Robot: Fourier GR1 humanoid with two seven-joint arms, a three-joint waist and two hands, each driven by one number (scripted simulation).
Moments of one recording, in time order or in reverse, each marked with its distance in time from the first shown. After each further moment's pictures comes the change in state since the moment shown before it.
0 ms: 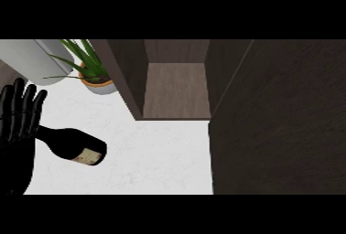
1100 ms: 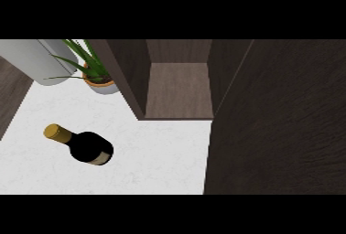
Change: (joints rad) left arm -0.004 0.369 0.408 0.310 1.489 -0.408 0.436; right arm 0.221 -0.047 0.165 -0.297 -0.256 0.149 0.247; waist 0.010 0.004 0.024
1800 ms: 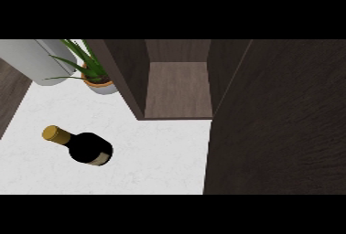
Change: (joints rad) left arm -0.023 0.282 0.243 0.258 0.416 -0.021 0.297; right arm 0.033 -0.013 0.034 -0.039 0.006 -0.023 0.070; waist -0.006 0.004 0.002
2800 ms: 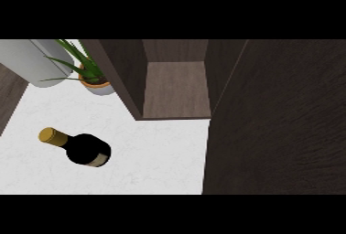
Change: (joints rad) left arm -0.059 -0.010 0.011 0.206 -0.174 -0.096 -0.036; right arm -0.053 0.012 0.014 -0.013 0.028 -0.051 0.045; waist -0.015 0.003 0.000
